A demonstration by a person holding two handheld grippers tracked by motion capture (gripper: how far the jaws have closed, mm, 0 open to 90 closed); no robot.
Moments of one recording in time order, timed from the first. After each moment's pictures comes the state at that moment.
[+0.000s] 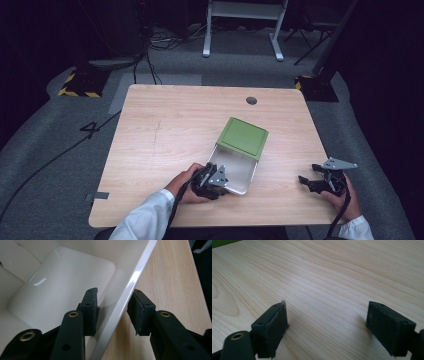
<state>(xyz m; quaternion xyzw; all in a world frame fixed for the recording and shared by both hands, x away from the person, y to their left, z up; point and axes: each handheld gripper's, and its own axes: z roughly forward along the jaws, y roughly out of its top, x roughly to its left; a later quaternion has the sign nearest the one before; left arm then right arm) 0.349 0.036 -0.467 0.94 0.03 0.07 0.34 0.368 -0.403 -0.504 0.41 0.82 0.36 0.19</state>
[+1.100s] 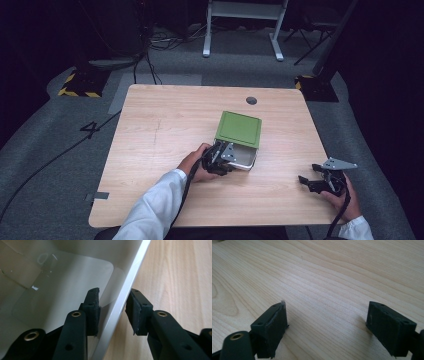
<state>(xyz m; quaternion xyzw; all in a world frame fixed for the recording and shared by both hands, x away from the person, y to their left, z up) 0.414 0.010 -0.462 0.94 0.08 0.10 0.33 0.368 -0.403 -0.504 0.41 0.82 0.36 0.19</state>
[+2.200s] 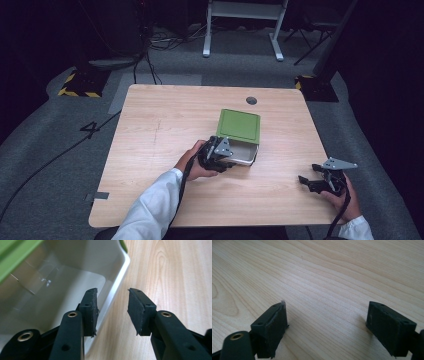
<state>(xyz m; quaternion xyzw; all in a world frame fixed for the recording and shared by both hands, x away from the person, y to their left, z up) 0.407 0.026 -0.438 0.91 0.09 0.10 0.38 0.368 -0.403 -0.504 0.41 0.82 0.36 0.19</state>
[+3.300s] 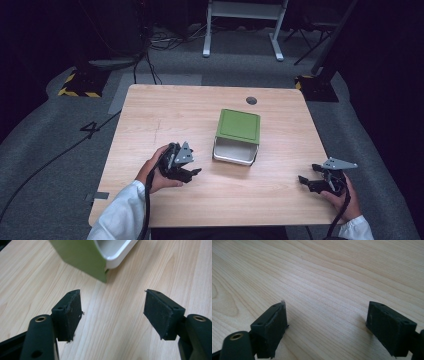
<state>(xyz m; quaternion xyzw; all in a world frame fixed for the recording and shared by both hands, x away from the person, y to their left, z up) 0.366 0.129 -0.432 0.90 0.19 0.17 0.35 0.369 -0.403 -0.504 0.41 0.82 0.36 0.19</state>
